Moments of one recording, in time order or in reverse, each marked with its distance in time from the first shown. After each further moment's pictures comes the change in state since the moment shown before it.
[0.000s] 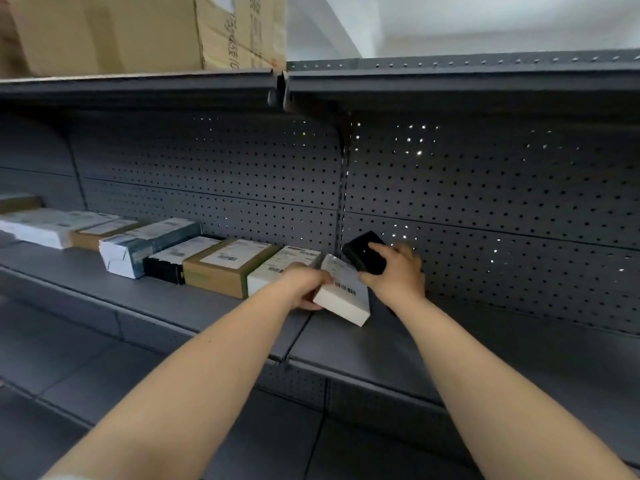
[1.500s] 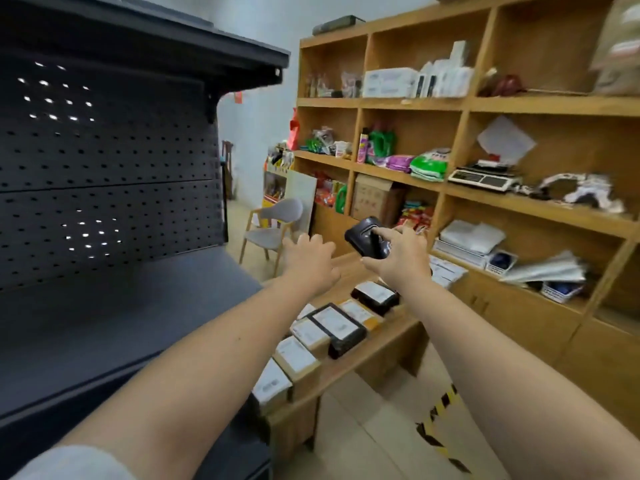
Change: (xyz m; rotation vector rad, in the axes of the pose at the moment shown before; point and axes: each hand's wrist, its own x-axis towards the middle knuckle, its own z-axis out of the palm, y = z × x) left_hand -0.307 0.067 0.625 1.127 -0.328 1.427; right_hand -0.327 0.393 -0.476 -0.582 0.512 0.704
